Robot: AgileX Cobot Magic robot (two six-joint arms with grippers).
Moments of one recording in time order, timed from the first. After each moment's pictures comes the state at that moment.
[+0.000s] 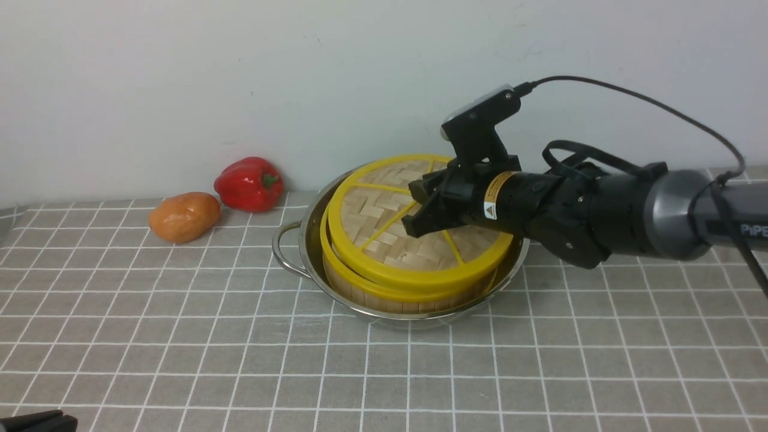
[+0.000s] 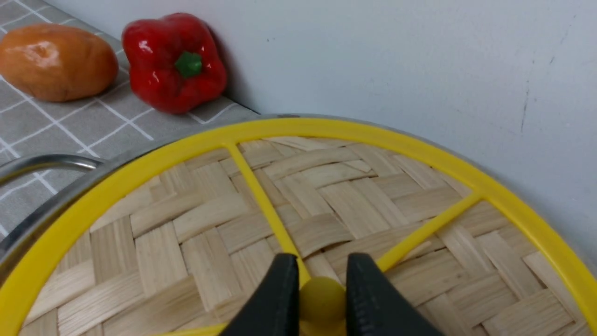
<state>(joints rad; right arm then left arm) 0.52 2.03 -1.31 -0.37 -0.11 0.40 -0.28 0.41 -0.66 -0.09 1.00 0.18</state>
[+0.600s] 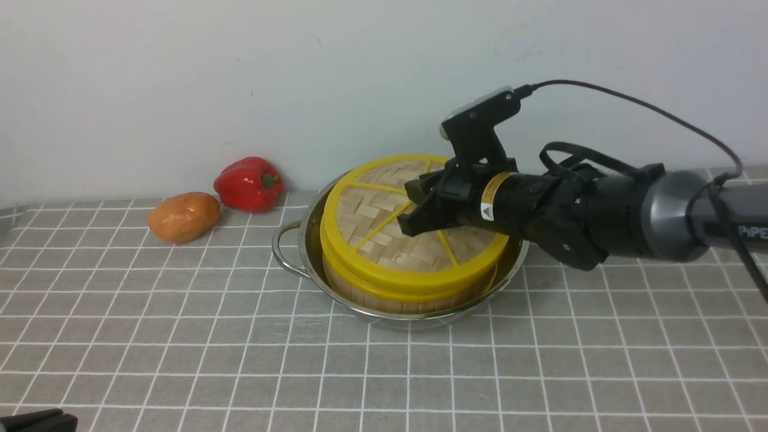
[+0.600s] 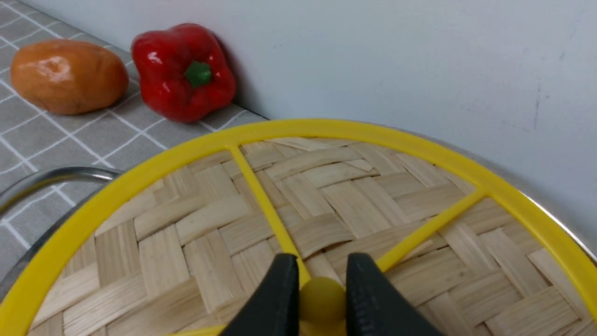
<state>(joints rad) 0.54 2.03 -1.31 -0.37 -0.12 0.44 -0.28 0.41 -0.66 -0.09 0.99 0.18</state>
